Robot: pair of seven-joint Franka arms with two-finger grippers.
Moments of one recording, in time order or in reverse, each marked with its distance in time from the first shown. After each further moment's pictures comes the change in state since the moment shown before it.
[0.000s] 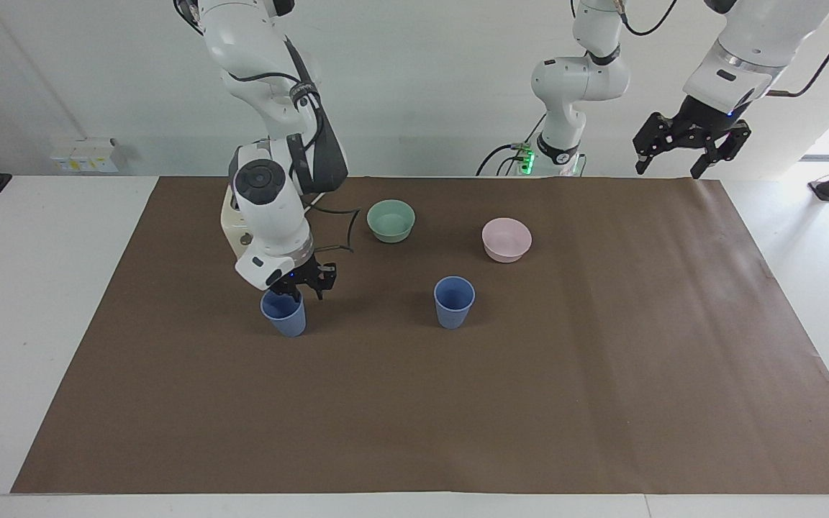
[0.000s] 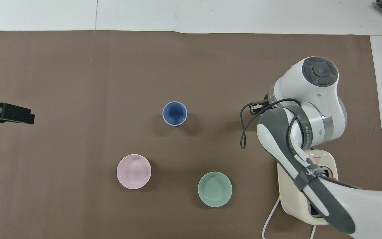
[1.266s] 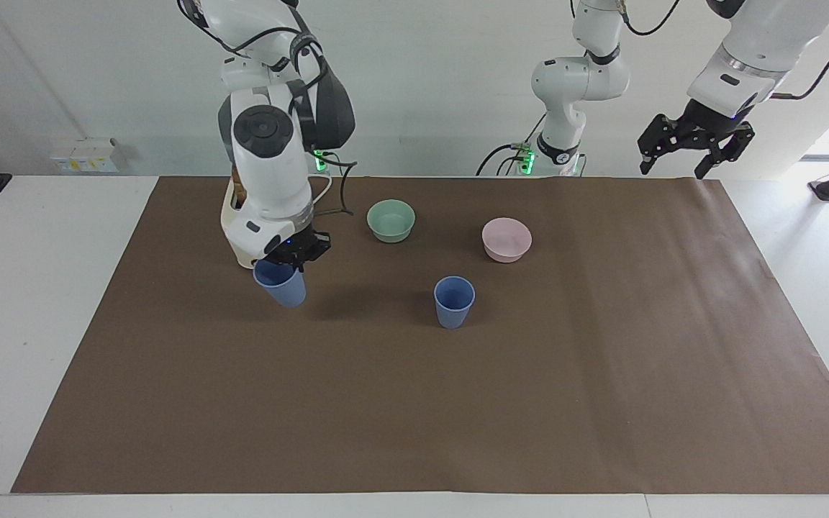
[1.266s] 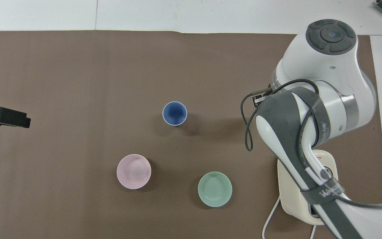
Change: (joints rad) left arm 0.017 -0.012 0.002 -0.024 0.007 -0.004 0.031; right arm 0.091 -0.004 0.004 0.337 -0.075 -0.395 0.058
